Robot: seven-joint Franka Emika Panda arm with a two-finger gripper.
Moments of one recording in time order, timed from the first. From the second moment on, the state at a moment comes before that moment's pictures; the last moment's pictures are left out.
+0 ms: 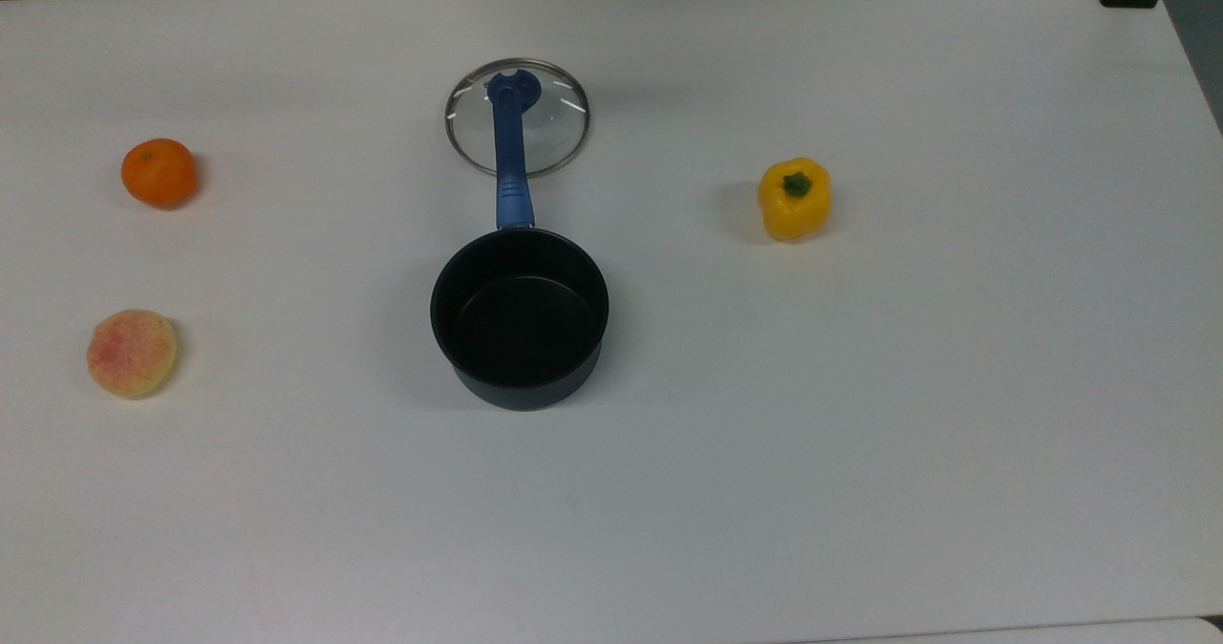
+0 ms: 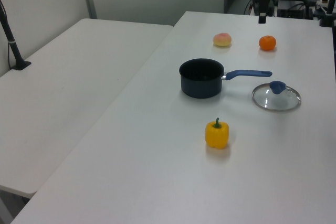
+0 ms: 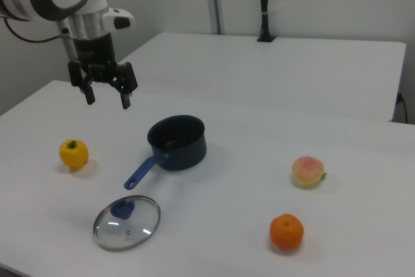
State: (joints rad) arm 0.12 -0.04 -0.05 -1.69 0.02 1.60 -0.15
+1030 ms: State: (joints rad) arm 0.13 -0.10 -0.05 -1.89 -0.06 1.40 -0.27
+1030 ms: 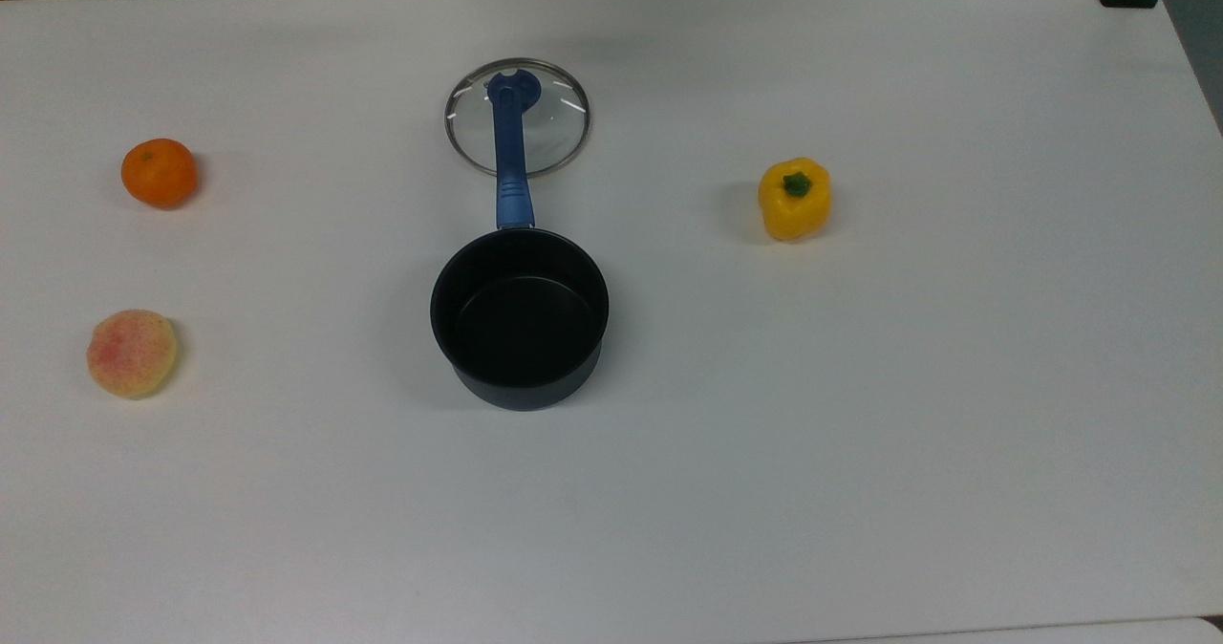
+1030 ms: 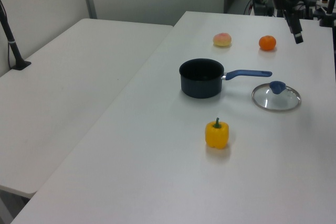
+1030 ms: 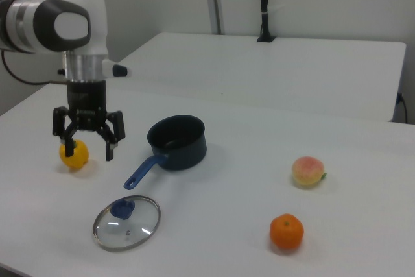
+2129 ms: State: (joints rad) arm 0.12 -0.25 -0.05 -2.48 -0.07 2.27 -0.12
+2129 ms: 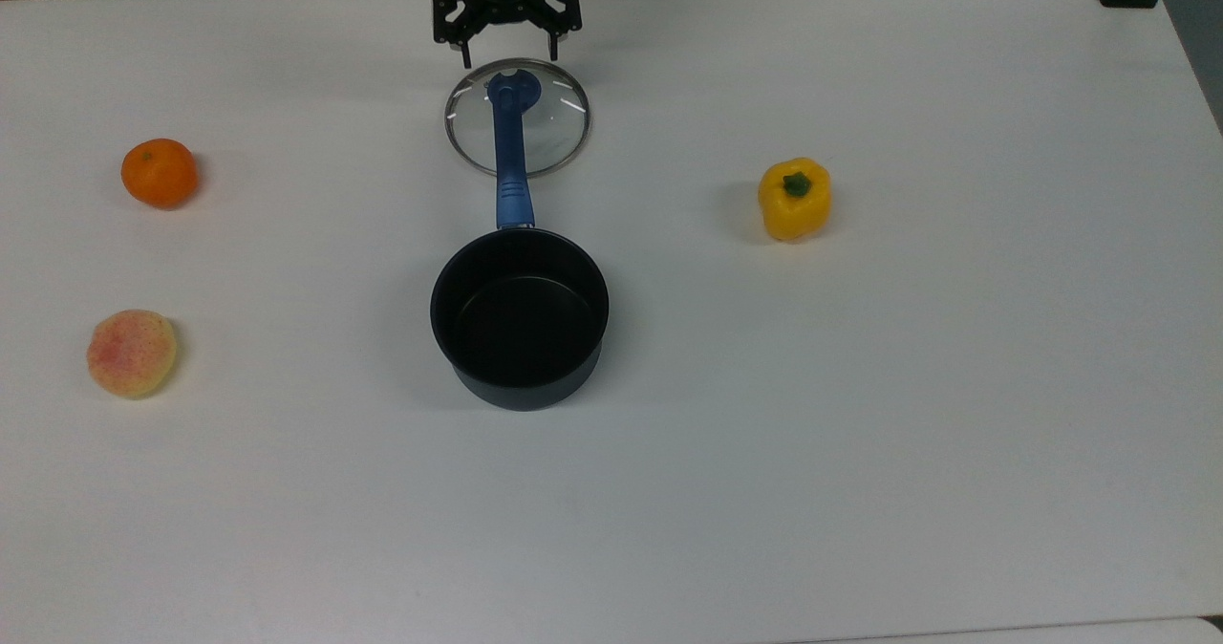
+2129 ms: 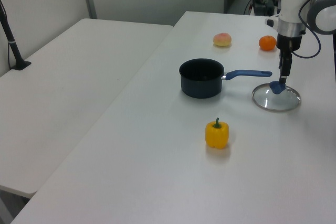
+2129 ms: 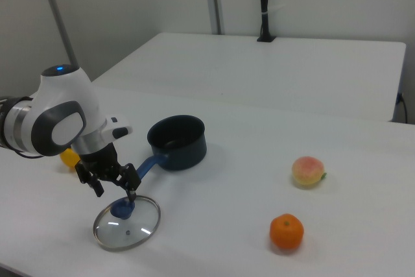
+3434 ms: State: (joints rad) arm 0.13 -0.12 -0.05 -2.50 -0.08 2.43 -0.06
